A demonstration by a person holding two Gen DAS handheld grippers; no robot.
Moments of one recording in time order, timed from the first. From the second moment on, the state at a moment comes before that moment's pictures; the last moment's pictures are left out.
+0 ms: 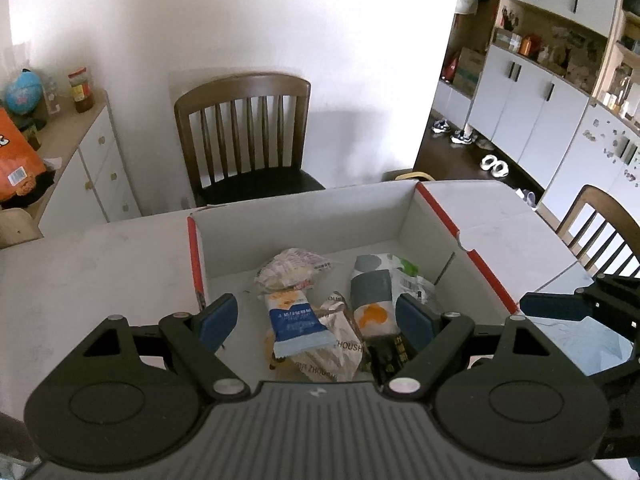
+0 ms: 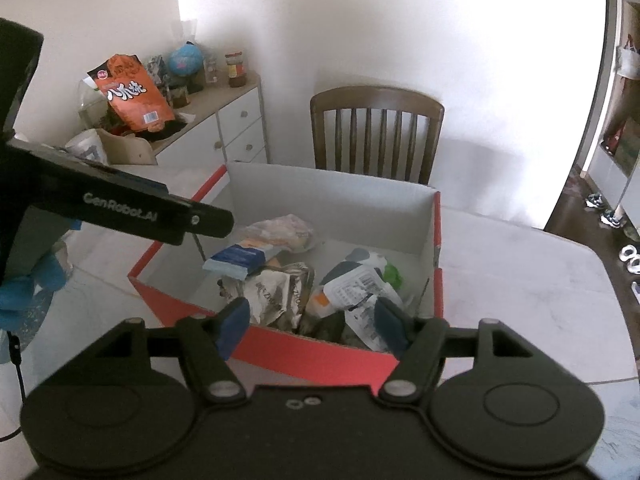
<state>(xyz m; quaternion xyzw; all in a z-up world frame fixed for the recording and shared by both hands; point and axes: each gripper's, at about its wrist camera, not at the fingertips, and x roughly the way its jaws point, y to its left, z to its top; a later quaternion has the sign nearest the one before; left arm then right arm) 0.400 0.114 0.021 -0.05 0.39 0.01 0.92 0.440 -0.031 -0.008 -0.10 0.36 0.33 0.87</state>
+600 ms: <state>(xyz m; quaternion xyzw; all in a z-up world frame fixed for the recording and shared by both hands) 0.335 0.103 0.040 -0.03 0.36 -0.04 0.93 0.385 -0.043 0.012 -0.10 0.34 0.30 0.88</state>
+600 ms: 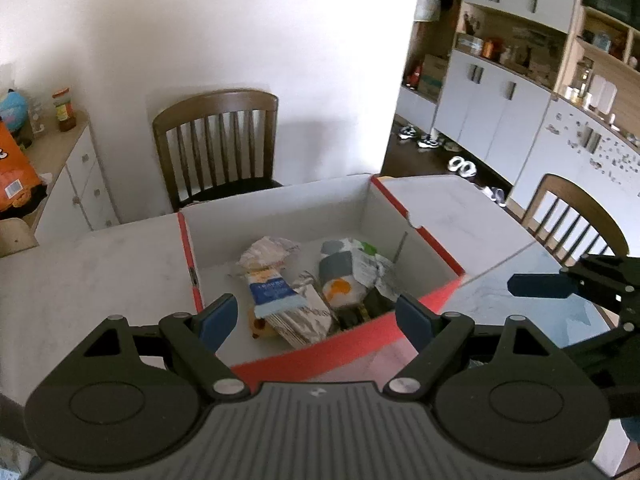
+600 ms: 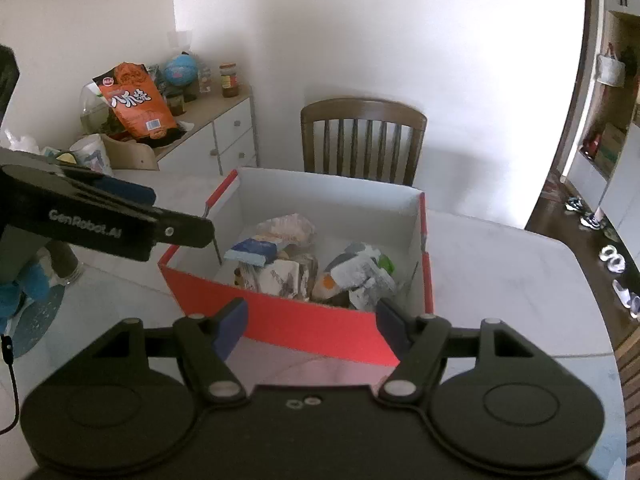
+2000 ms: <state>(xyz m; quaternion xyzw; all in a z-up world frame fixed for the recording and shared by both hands) 0.225 0.058 -0.027 -0.02 0.34 -0.11 0.93 0.281 -0.086 -0.061 -0.10 0.38 0.24 0.89</state>
